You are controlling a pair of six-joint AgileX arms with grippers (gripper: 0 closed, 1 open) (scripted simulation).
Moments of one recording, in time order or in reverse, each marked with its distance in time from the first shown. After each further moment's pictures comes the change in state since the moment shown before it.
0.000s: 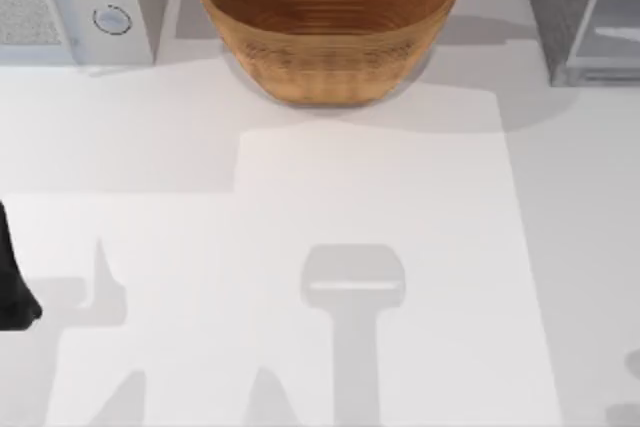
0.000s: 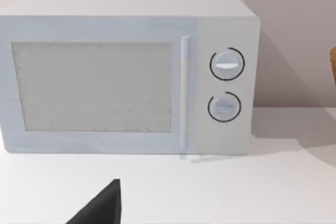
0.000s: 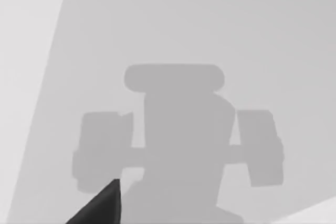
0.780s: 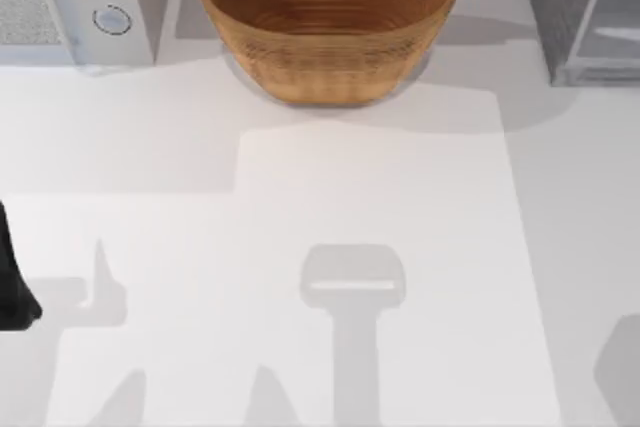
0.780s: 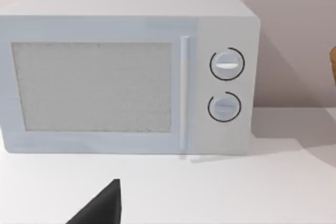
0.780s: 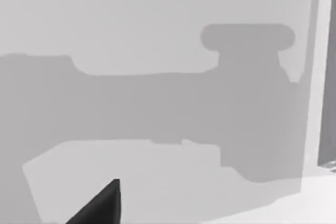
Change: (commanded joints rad) left arm 0.000 0.000 0.000 0.000 0.000 0.000; right arm -1.043 1.161 0.378 0.001 -0.538 -1.145
